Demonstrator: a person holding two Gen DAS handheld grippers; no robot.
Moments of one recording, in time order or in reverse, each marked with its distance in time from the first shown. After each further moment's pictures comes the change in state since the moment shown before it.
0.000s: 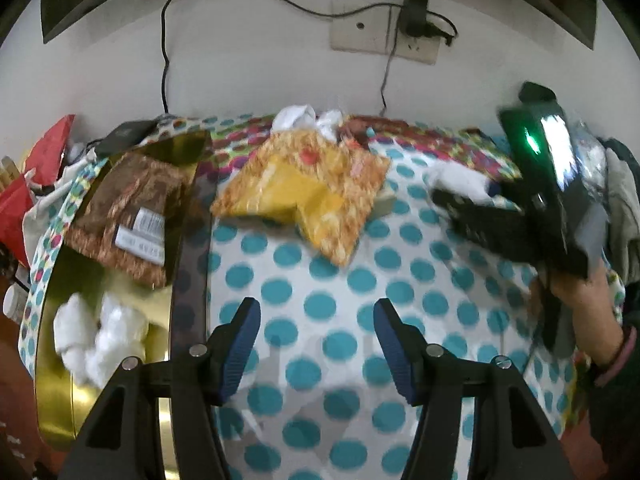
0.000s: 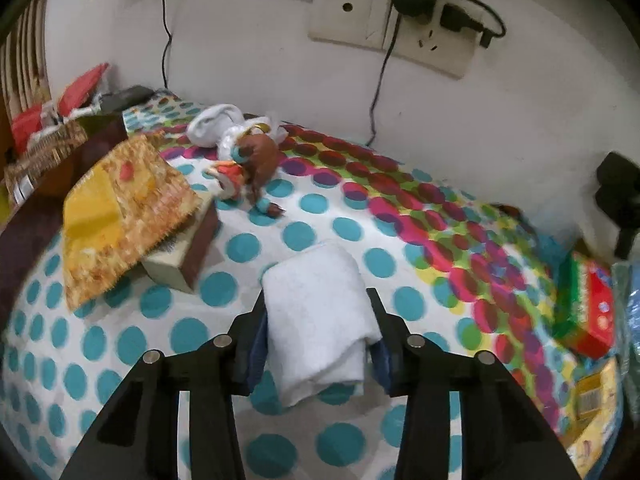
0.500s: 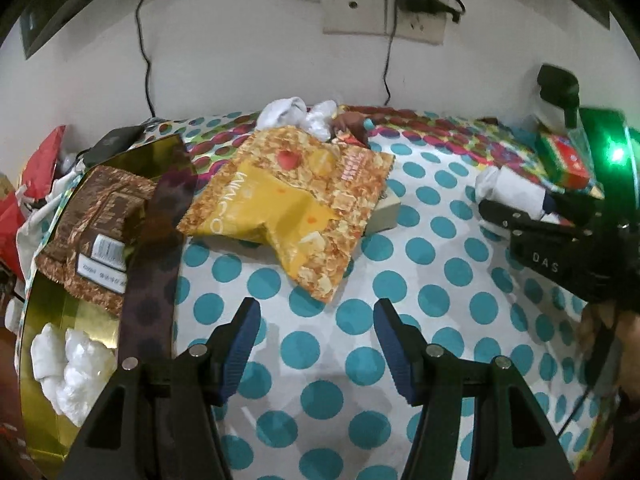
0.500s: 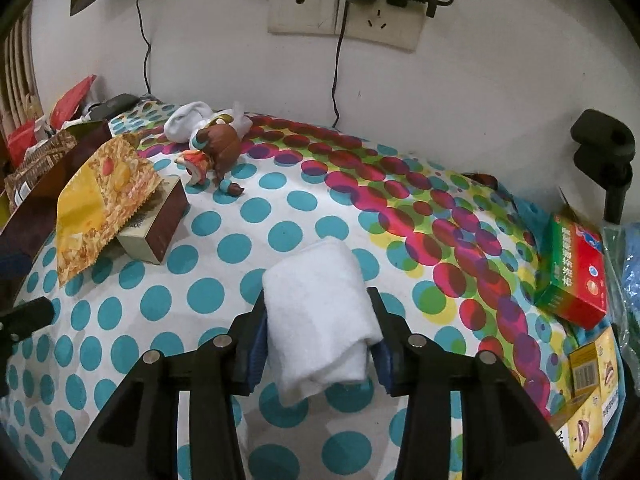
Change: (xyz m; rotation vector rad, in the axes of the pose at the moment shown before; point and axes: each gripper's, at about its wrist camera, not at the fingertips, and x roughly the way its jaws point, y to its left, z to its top) left arm 0.047 -0.028 0.014 0.046 0.024 0.060; right arm -0.008 -0.033 -0.019 0.069 0.019 0.020
